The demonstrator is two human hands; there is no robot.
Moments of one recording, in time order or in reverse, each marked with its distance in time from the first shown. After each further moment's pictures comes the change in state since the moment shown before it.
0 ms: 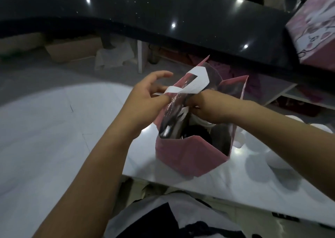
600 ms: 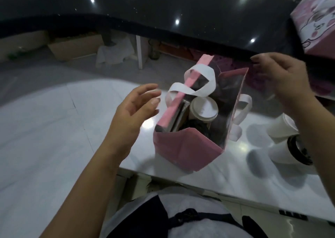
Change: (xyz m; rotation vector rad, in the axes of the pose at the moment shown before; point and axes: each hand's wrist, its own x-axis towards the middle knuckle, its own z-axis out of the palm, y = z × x) left_hand -0.045 -0.035 0.001 -0.139 0.093 0.064; right_hand -0.072 0.095 -0.007 0.897 0.849 0.240
